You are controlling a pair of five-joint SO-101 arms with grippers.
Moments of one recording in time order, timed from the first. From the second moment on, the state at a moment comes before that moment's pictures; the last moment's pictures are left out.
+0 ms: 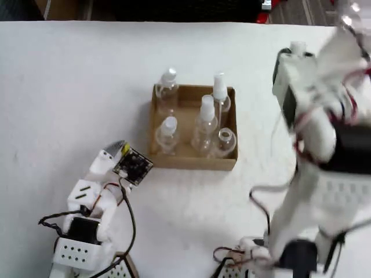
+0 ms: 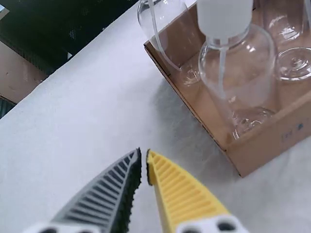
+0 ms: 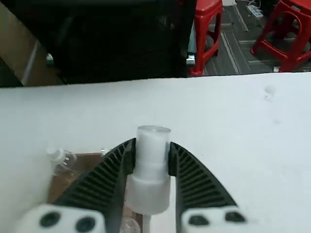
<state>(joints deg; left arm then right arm) 3.9 -92.2 97.6 33.0 -29.2 0.6 -20.2 -40.1 95.5 -2.5</state>
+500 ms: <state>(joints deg) 3.9 -92.2 97.6 33.0 -29.2 -10.1 -45.8 1.2 69.5 -6.1</state>
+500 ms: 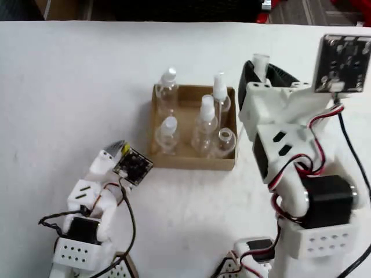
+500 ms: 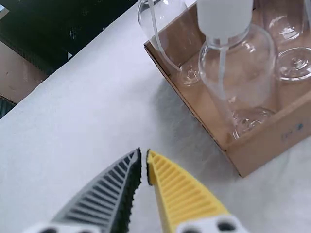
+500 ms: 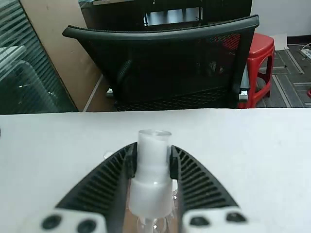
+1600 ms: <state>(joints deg) 3.9 -92.2 97.6 33.0 -29.2 -10.2 -72.0 60.1 16.1 -6.2</state>
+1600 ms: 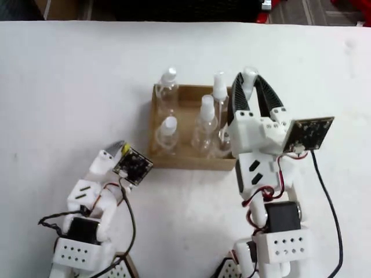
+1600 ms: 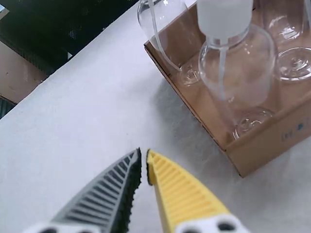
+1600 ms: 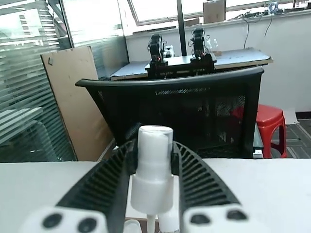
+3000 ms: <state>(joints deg) 3.9 -92.2 97.6 33.0 -29.2 -7.0 -74.9 63.7 5.7 -6.2</state>
